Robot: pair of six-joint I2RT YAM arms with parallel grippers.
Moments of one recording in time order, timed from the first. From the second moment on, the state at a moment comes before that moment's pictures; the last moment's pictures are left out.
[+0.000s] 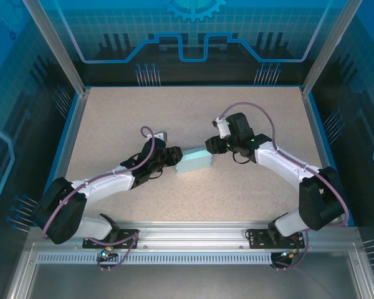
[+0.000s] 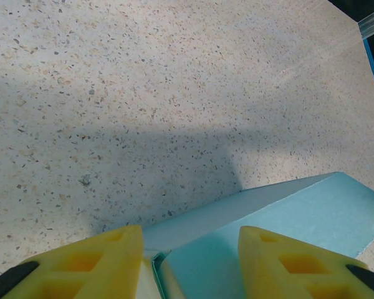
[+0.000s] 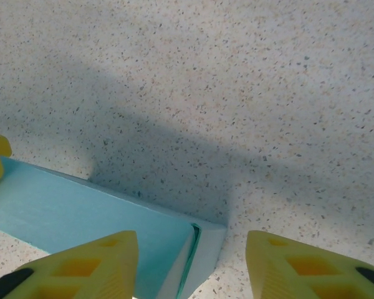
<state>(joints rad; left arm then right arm) -0.60 1.36 0.66 0.07 -0.06 -0.79 0.47 1.49 1.00 -0.33 -0.23 0.15</state>
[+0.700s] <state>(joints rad) -0.60 1.38 0.63 0.11 -0.06 -0.80 0.44 1.49 0.83 -0.11 -0.35 0.23</state>
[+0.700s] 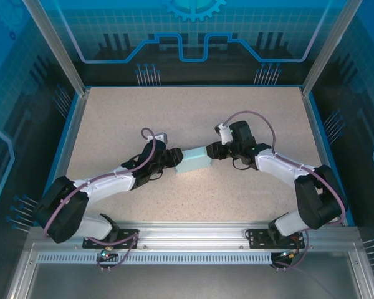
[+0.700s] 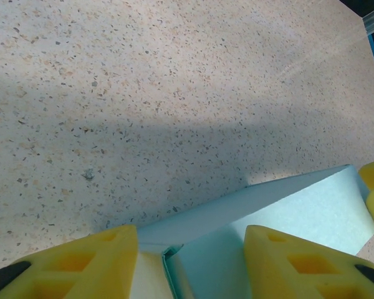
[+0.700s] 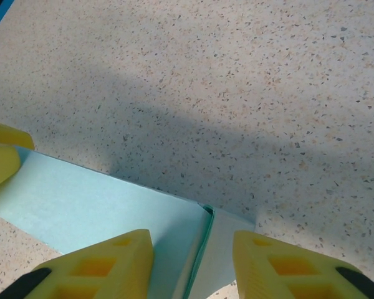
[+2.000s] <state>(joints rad) -0.59 1.48 0.65 0.25 -0.05 -0.73 0.43 1.43 0.74 0.00 -0.27 0.32</state>
